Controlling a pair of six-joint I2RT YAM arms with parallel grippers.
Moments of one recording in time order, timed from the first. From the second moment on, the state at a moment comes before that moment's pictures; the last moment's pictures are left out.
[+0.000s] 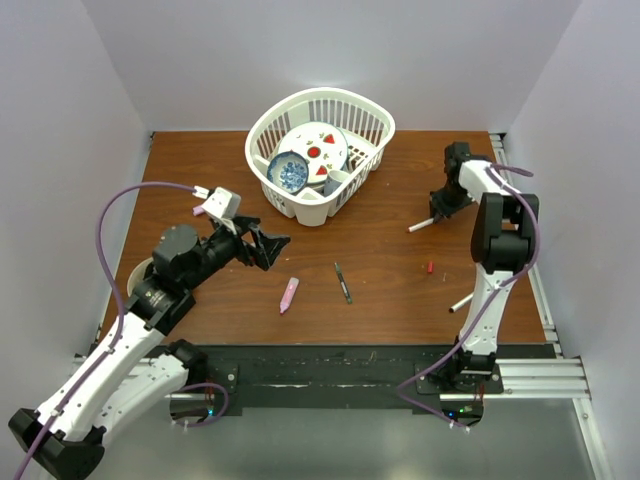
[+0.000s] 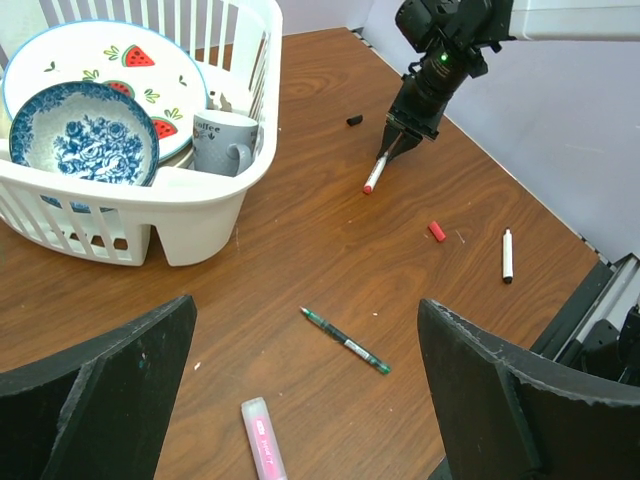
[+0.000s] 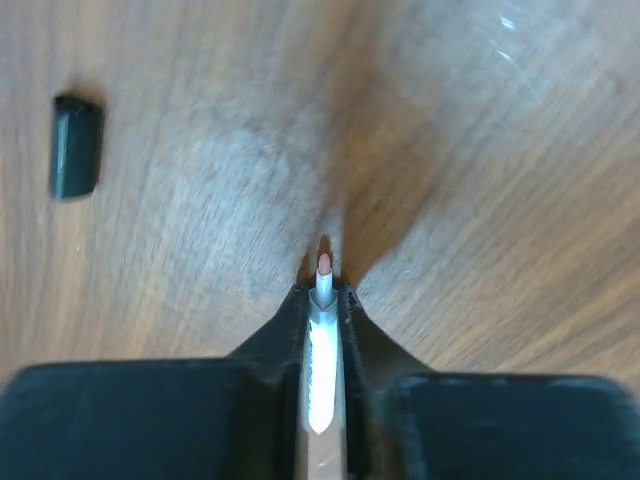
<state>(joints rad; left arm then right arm) -0.54 0.70 0.75 -0.14 0.18 -0.27 -0.04 2.17 1.68 -0.89 0.17 1.07</state>
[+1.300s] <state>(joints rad) -0.63 1.30 0.77 0.36 0.69 -0.70 0.43 1.05 0.91 -0.21 -0.28 0.84</state>
